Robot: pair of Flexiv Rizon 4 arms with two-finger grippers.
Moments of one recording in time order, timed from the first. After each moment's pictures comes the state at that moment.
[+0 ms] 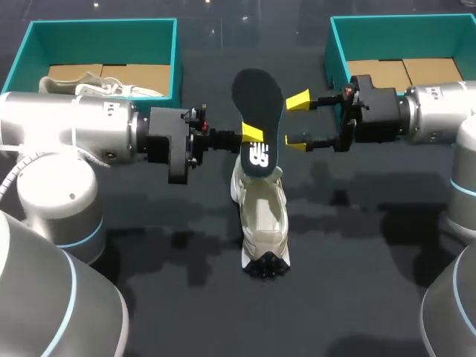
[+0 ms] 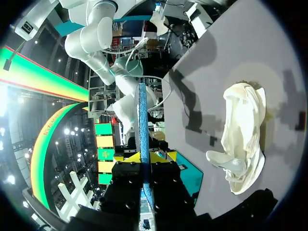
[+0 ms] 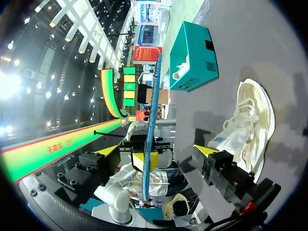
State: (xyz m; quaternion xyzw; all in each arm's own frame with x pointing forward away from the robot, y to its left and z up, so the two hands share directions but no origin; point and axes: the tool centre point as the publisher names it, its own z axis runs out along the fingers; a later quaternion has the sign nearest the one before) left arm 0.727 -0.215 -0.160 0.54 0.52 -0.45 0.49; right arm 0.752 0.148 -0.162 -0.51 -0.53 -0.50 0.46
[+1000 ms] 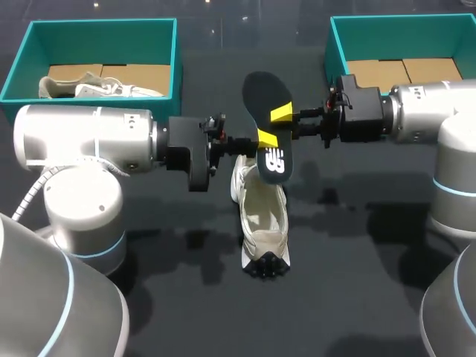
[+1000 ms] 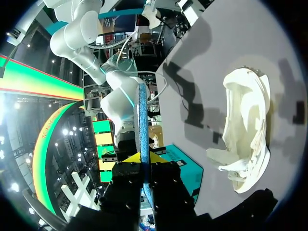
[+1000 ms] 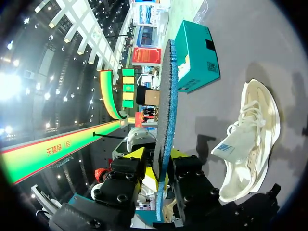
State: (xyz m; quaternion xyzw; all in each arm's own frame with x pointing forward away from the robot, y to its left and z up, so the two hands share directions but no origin) left arm 0.732 -0.236 -0.178 0.55 0.52 -0.41 0.51; right arm 0.760 0.168 -0.167 -0.52 -0.52 -0.51 0.45
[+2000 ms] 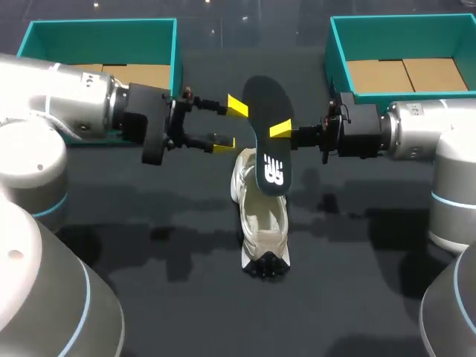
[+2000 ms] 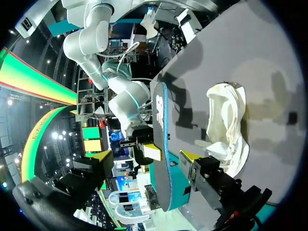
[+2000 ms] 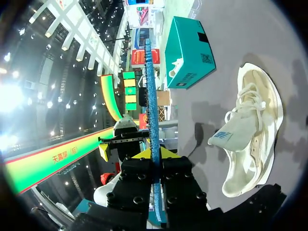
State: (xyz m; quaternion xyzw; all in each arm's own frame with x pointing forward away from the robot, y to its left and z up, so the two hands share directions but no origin) left arm 0.738 -0.171 -0.140 0.58 0.54 -0.42 0.44; right arm 0.744 0.170 -0.182 -0.53 -0.49 -0.50 0.48
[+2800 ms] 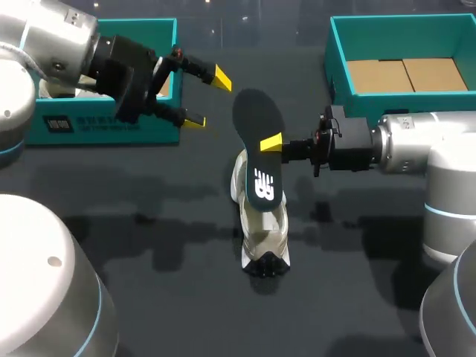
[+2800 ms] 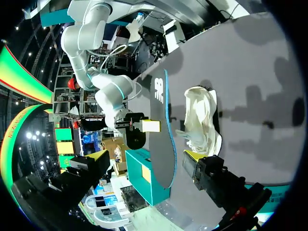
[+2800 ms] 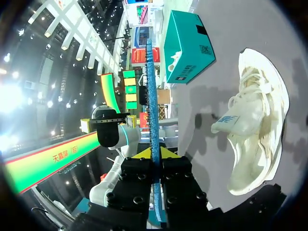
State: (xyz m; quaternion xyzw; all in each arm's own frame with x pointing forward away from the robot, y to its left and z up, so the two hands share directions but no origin) left arm 0.763 -0.142 -0.114 0.63 0.60 -0.35 0.35; right arm 0.720 0.189 -0.188 -0.52 -0.49 -0.50 0.48
